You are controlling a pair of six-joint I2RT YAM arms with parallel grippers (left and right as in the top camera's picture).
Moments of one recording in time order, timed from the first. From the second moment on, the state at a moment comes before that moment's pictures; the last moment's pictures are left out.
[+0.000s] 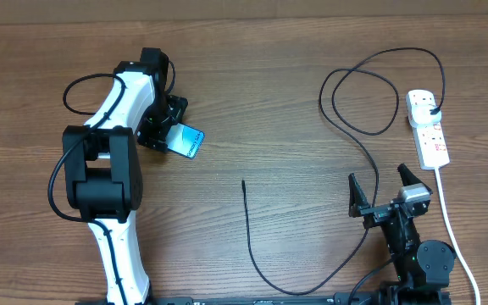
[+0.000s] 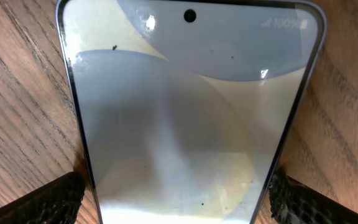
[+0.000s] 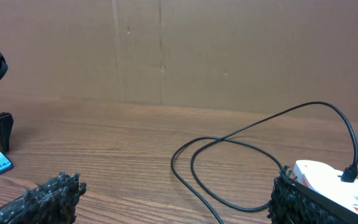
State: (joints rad) left arm -0.07 2.24 1.71 -1.04 0.04 -1.29; right arm -0.05 0.01 0.02 -0.01 -0.25 -0.01
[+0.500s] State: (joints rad) left arm -0.07 2.24 1.71 -1.03 0.04 -1.29; right arm -0.05 0.01 0.02 -0.01 -0.25 -0.01
